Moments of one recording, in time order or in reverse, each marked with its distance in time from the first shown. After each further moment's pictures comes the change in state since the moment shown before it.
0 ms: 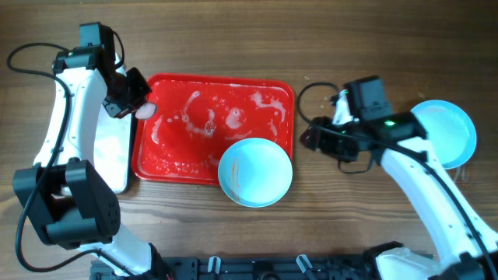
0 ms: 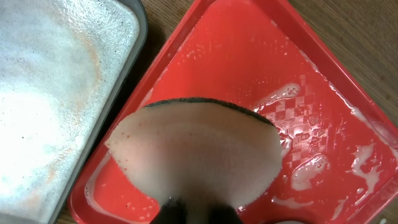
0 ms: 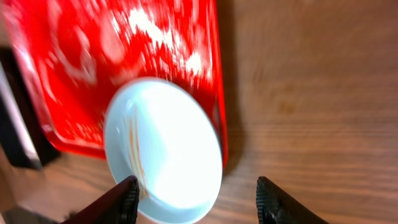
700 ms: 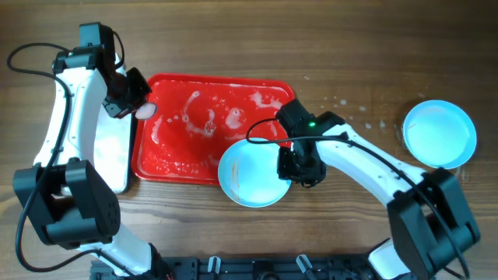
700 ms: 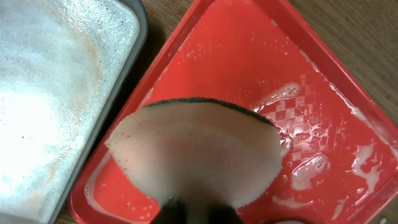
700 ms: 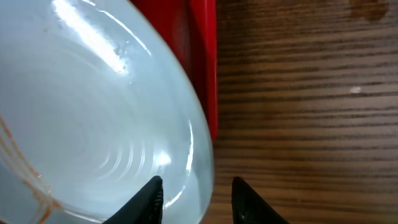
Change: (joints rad) left arm 0.000 0.000 0.000 -0.001 0.000 0.000; right arm 0.287 0.322 -0.003 -0.024 0.139 0.136
